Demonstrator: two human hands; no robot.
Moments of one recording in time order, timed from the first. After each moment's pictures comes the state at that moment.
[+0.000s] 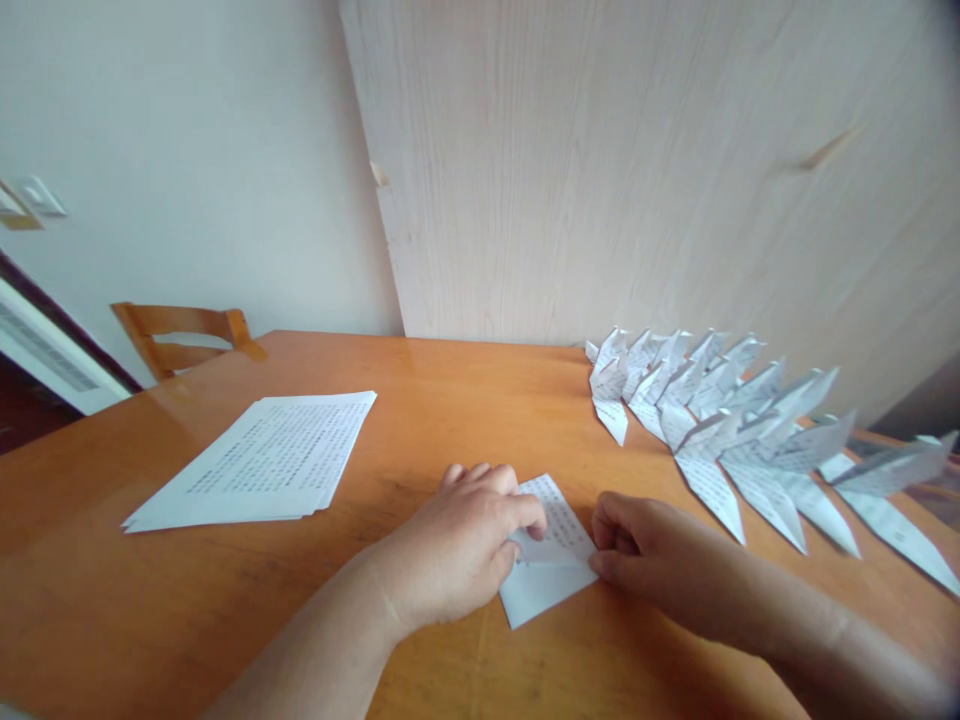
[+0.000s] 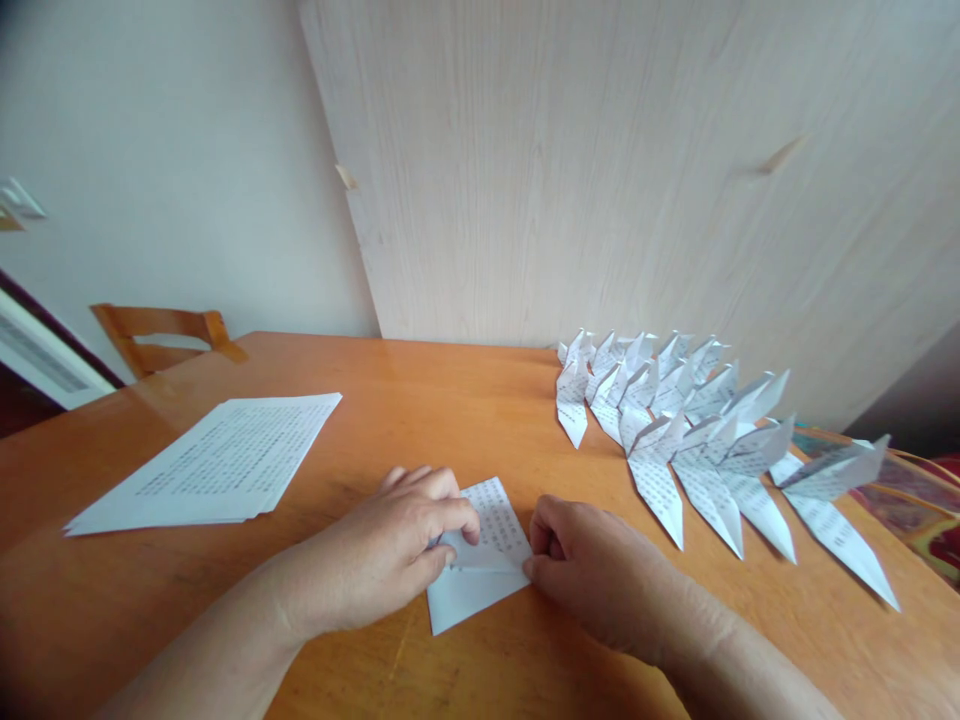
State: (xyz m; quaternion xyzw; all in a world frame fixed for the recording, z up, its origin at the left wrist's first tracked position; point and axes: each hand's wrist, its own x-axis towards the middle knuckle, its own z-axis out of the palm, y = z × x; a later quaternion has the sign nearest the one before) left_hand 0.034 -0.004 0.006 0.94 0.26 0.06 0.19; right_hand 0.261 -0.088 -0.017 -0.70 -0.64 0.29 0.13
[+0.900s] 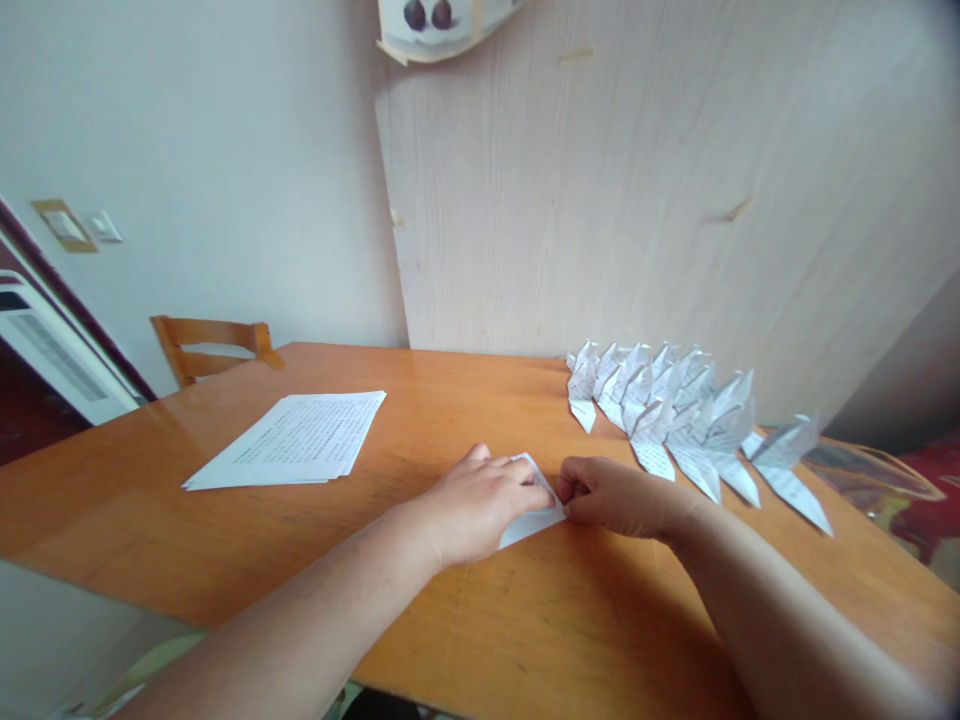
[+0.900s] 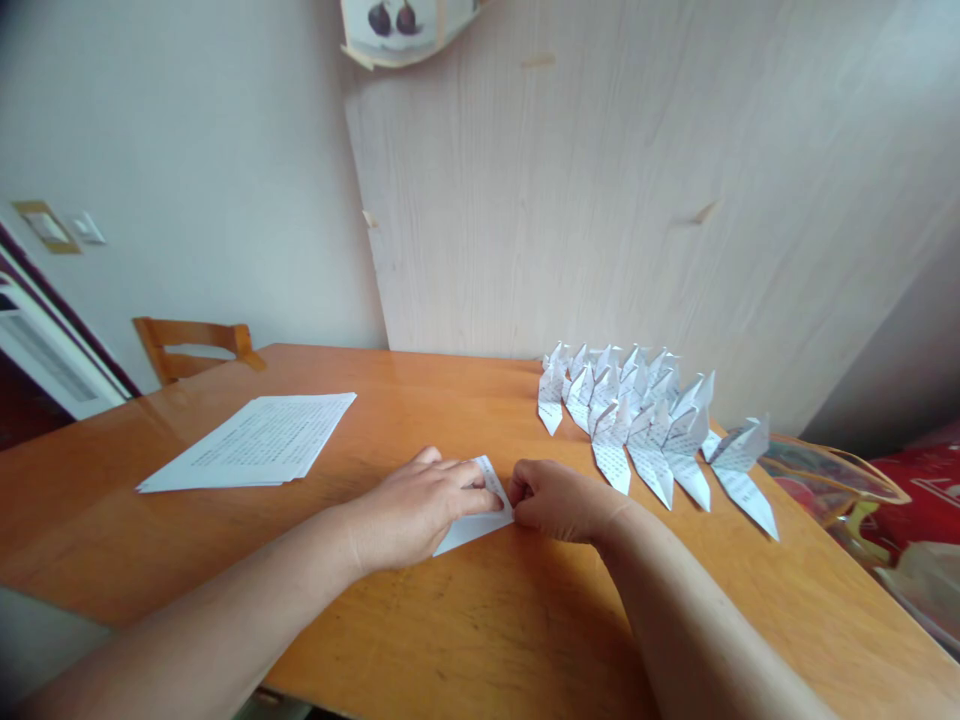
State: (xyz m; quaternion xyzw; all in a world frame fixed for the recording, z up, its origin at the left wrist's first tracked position) left_hand 0.046 -0.029 0.006 0.99 0.16 0.05 0.02; right_hand 0.267 -0.082 -0.004 -0.66 -0.68 0.30 0.12
